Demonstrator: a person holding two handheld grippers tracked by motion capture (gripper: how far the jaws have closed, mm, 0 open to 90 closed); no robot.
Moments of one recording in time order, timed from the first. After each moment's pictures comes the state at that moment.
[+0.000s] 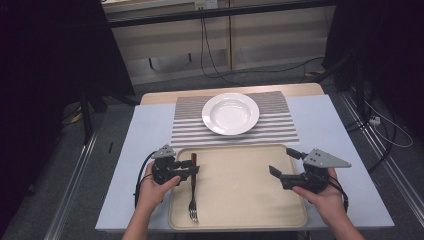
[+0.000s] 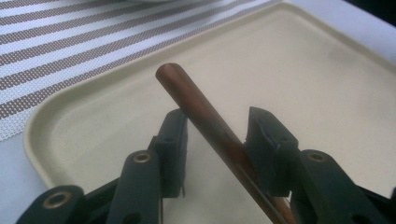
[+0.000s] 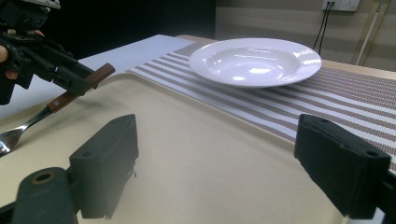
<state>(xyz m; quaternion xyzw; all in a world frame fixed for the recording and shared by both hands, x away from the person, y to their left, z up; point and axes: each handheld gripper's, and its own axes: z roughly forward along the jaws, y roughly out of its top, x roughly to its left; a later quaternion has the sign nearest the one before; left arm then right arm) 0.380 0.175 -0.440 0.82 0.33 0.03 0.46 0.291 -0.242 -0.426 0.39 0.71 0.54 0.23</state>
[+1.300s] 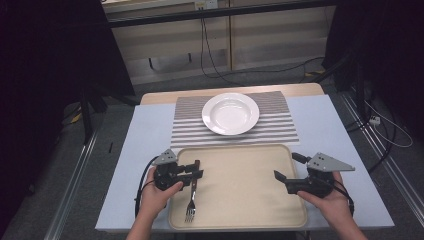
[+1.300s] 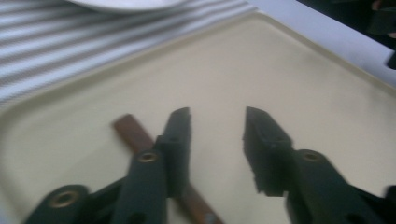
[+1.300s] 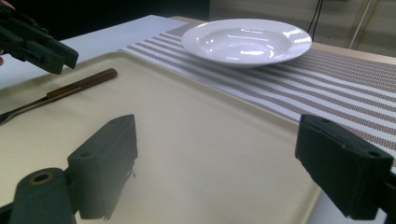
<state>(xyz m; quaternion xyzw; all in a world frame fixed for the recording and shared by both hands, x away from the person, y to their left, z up) 0.359 0.162 -0.437 0.82 0.30 0.01 0.49 0.281 -0.252 -0.431 0.39 0.72 0.51 0.24</state>
